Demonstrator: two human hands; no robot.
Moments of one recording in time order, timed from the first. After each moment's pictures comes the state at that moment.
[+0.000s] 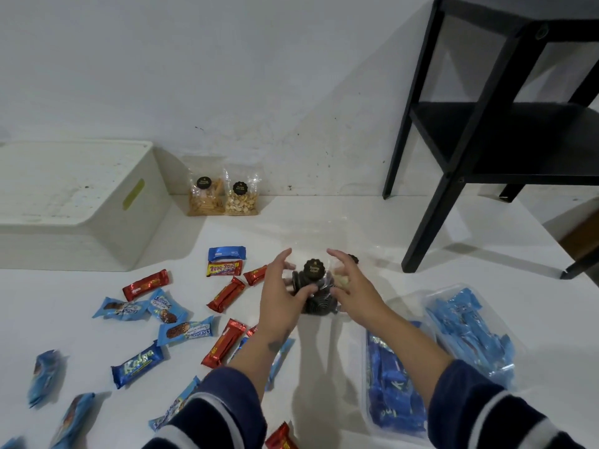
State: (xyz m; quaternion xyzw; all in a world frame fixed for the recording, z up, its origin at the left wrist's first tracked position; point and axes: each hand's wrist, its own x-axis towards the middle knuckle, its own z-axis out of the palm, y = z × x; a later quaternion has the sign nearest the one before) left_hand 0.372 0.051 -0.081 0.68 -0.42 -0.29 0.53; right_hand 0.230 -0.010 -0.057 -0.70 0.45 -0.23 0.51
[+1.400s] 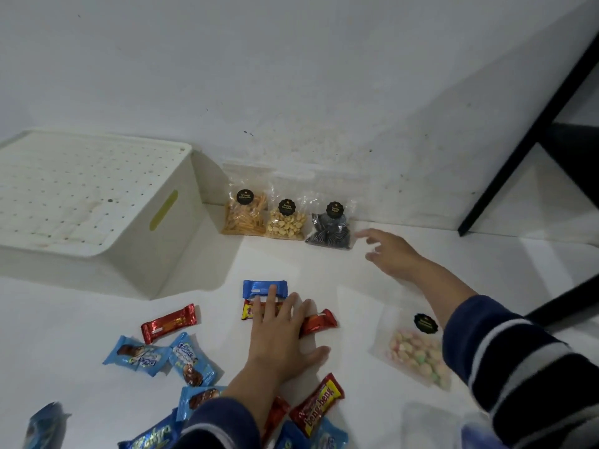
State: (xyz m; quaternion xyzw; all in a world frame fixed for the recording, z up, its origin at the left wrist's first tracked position) left_hand 0.497 0.016 -0.121 0.79 -0.60 -0.12 -0.02; right_hand 0.351 -0.195 -0.060 -0.80 0.48 -0.05 0.36
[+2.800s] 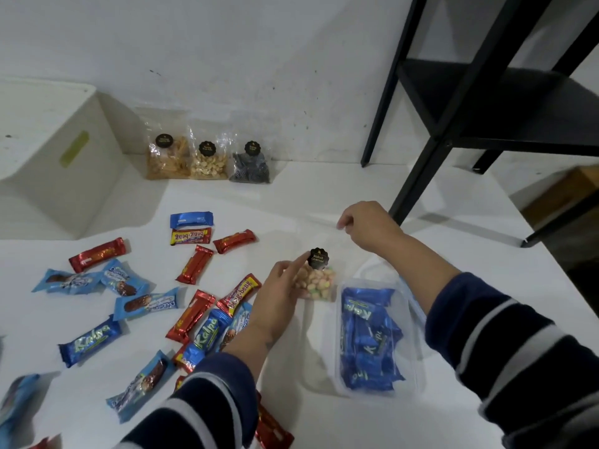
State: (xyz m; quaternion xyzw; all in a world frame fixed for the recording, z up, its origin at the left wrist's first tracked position) left_hand 0.347 0.062 -0.137 0.69 -0.59 -0.26 0.32; right_hand 0.203 -0.082 -0.020 -0.81 0.55 -0.02 0.19
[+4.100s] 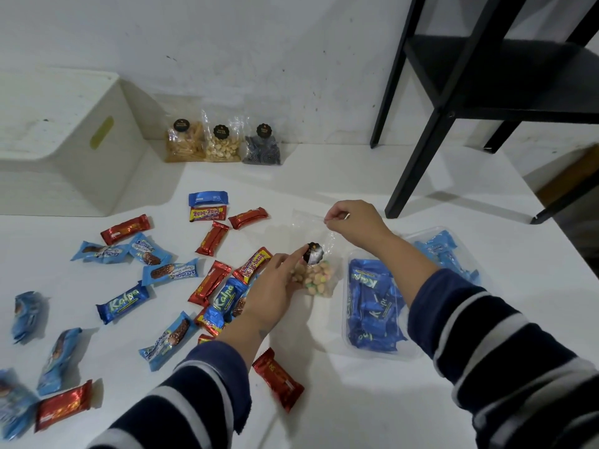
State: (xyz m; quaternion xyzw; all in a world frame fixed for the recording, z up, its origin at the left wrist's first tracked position) left_hand 0.357 0.112 -0.131 0.69 -0.63 -0.22 0.29; right_hand 0.215 -0.027 -0.034 -0.74 0.55 -0.12 0.35
